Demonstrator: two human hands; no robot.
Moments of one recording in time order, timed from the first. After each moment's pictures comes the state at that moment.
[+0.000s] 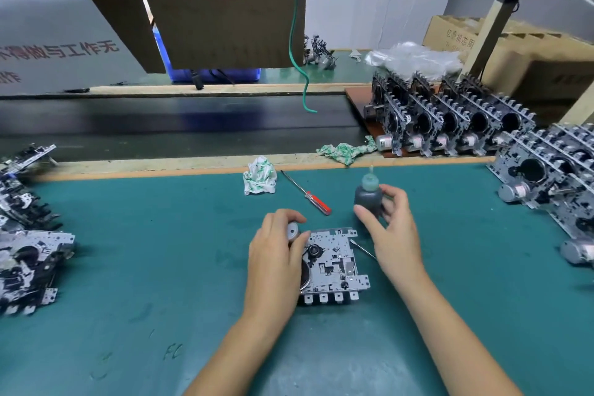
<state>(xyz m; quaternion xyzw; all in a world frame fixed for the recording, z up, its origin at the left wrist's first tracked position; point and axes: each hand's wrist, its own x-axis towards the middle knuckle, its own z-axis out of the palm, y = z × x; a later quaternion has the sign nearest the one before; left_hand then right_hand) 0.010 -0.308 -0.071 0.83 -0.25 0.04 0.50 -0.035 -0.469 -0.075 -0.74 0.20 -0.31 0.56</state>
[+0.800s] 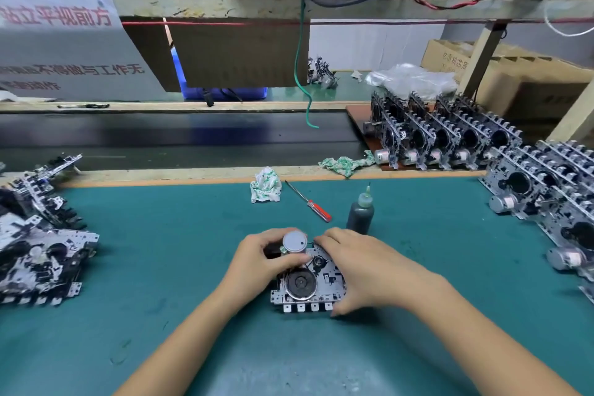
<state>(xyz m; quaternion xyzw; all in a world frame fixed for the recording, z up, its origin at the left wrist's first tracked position) 0.038 -0.275 -0.071 0.73 -0.30 -0.17 0.59 -0.050 -0.446 -0.037 -1.00 -0.08 0.03 0.03</state>
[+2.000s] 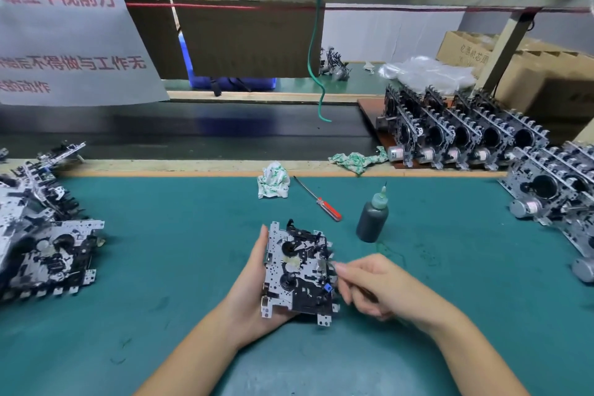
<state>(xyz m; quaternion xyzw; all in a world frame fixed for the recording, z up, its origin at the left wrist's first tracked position) 0.029 -0.271 -0.092 0.37 0.00 -0.53 0.77 -0.067 -0.447 -0.054 -0.76 0.06 0.15 0.63</state>
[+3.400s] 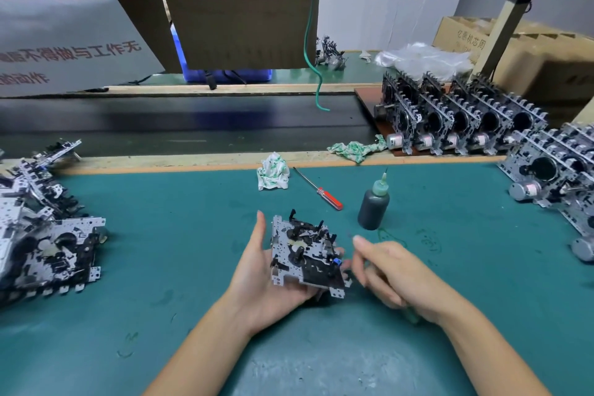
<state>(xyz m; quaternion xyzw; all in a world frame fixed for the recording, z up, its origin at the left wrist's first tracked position) 0.023 -0.271 -0.076 0.36 0.04 -0.50 0.78 -0.075 -0.447 -0.059 -0.78 0.10 0.06 0.62</state>
